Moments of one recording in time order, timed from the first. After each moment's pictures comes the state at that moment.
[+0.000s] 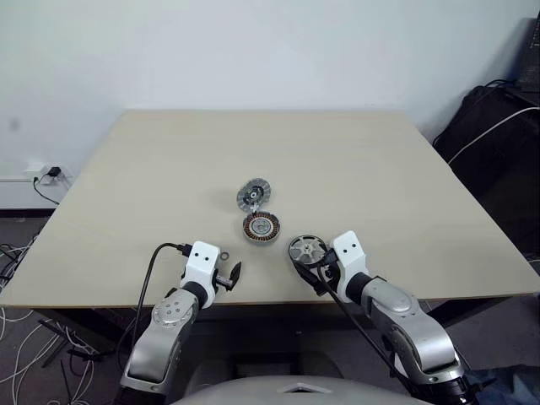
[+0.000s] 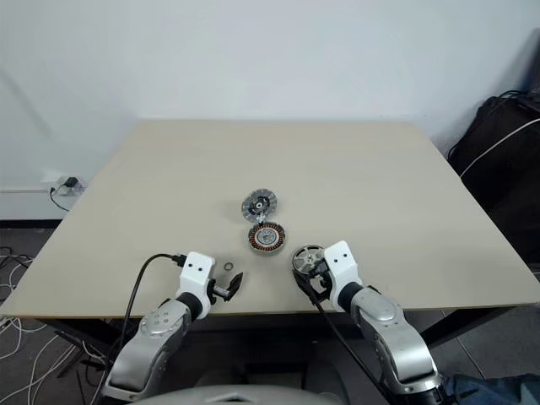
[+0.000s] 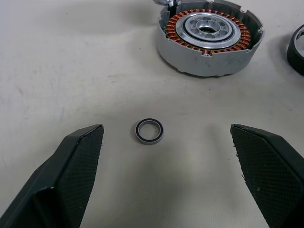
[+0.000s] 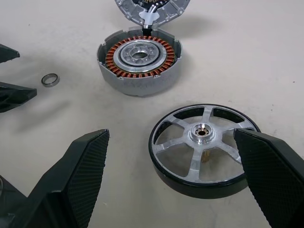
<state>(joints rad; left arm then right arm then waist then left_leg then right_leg) 0.21 0.18 -0.18 -0.28 -0.02 0.49 -0.23 0.15 -0.34 0.15 -0.39 0.21 0.61 0.38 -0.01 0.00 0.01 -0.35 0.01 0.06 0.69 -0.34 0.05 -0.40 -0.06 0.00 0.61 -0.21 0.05</state>
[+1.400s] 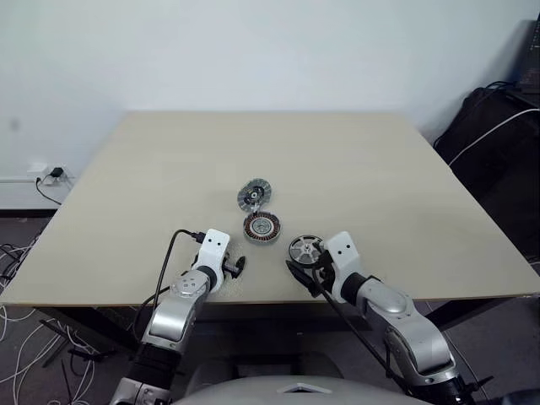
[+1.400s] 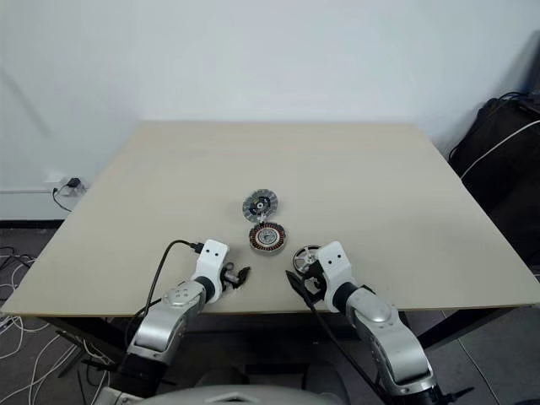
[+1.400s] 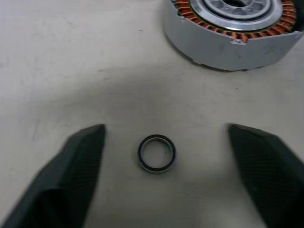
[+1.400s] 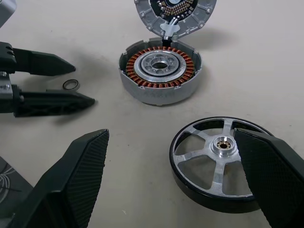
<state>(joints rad) -0.02 0.15 -0.20 -0.01 0.00 0.58 -0.21 0.15 -0.34 0.19 -0.39 0.21 0.58 0.40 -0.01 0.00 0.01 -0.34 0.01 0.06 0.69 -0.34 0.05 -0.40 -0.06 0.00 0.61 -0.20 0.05</state>
